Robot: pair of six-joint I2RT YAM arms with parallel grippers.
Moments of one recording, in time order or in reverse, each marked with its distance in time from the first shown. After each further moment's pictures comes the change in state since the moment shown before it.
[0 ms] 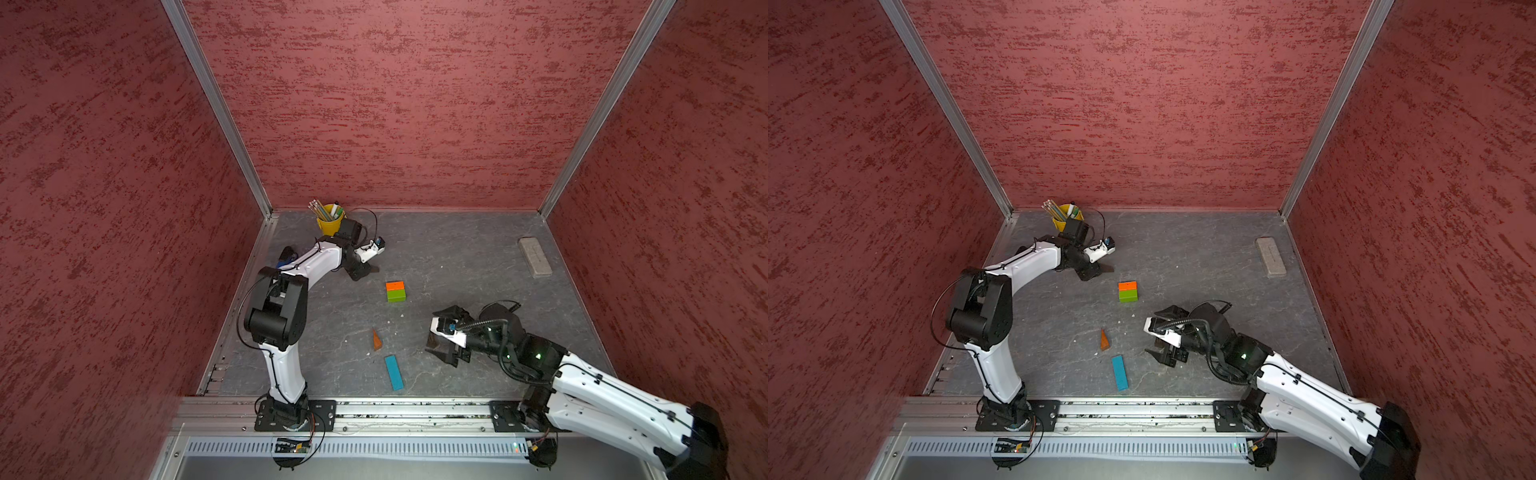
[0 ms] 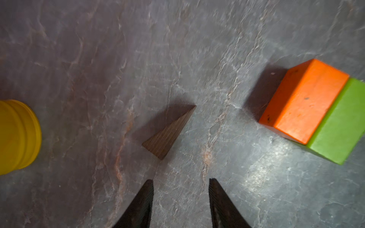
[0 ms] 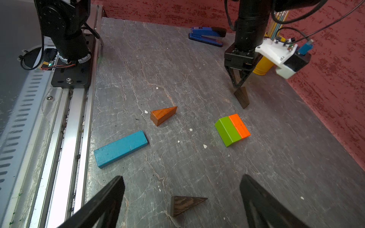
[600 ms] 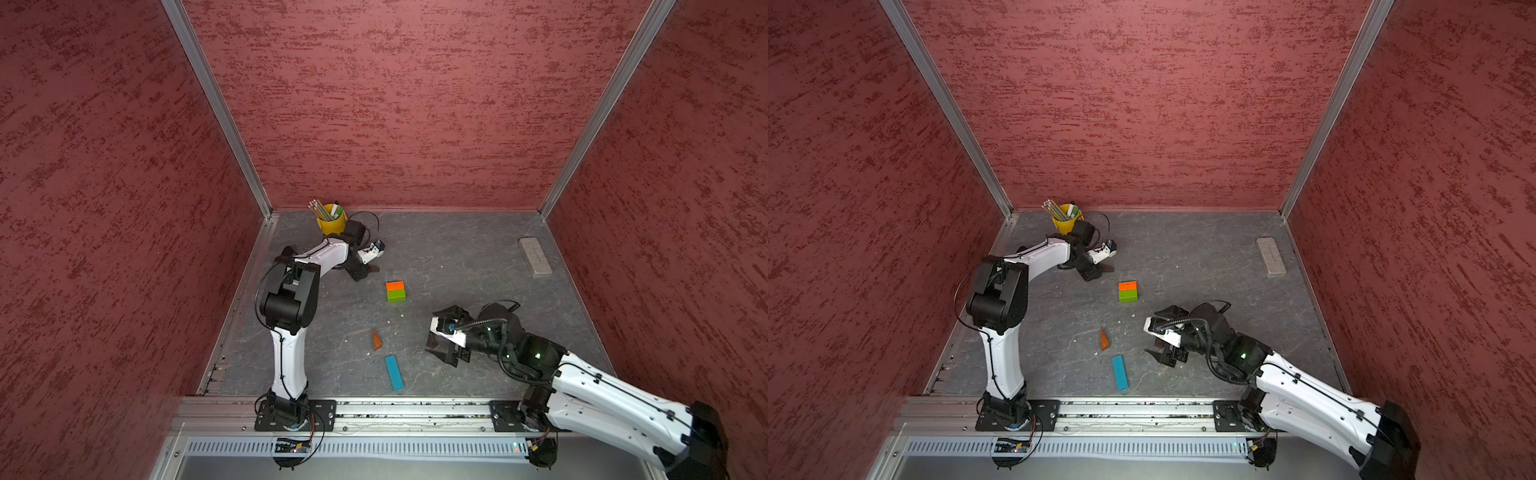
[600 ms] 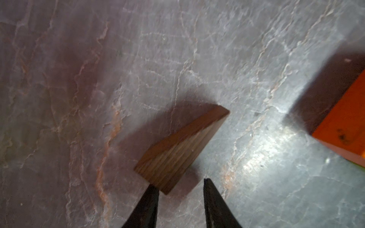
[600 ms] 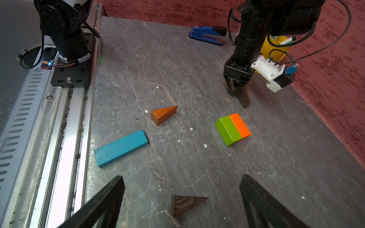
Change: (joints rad) left arm 0.002 0.155 0.111 -0.044 -0.039 -0.012; right arm 0.000 0.005 0.000 0.000 0.000 0.000
